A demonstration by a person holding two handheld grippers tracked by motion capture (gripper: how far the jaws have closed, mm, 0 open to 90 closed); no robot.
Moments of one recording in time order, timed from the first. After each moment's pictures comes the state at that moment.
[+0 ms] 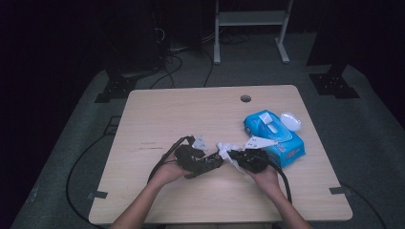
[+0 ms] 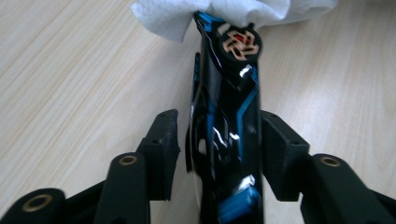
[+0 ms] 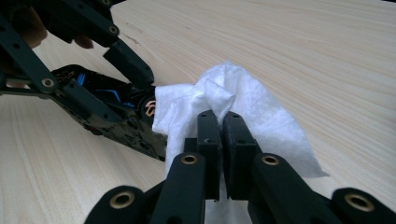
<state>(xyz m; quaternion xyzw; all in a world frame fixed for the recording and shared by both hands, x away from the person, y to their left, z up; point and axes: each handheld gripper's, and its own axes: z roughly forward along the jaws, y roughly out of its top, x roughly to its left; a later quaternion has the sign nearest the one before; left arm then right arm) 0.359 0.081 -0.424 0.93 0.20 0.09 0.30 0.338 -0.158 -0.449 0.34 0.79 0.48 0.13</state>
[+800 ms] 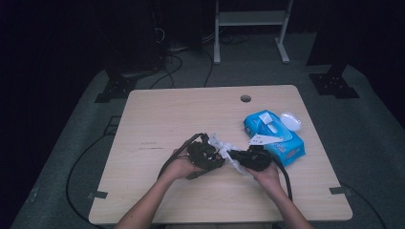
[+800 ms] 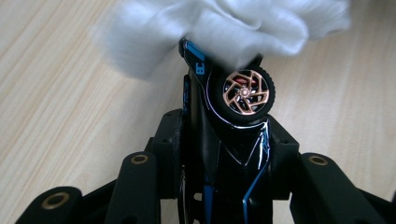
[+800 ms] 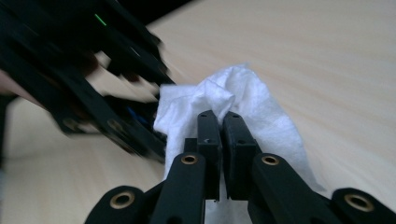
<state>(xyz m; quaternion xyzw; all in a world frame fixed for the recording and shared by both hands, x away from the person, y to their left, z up) 0.363 0.050 -0.418 0.94 0.17 0.09 0.27 0.342 -0.166 -0.443 0.35 0.77 0.54 0.06</state>
